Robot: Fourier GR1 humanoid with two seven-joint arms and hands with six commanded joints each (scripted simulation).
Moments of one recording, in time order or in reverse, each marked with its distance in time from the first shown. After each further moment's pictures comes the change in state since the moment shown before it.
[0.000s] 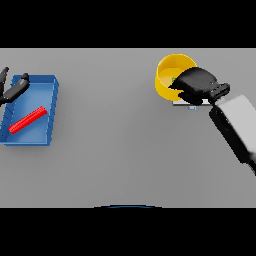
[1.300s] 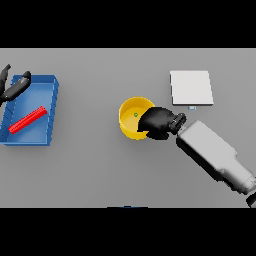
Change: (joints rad) left arm -0.023 -0.023 0.003 0.052 -0.005 -0.030 -0.049; right arm 0.075 0.162 0.253 -0.045 0.050 0.066 -0.070
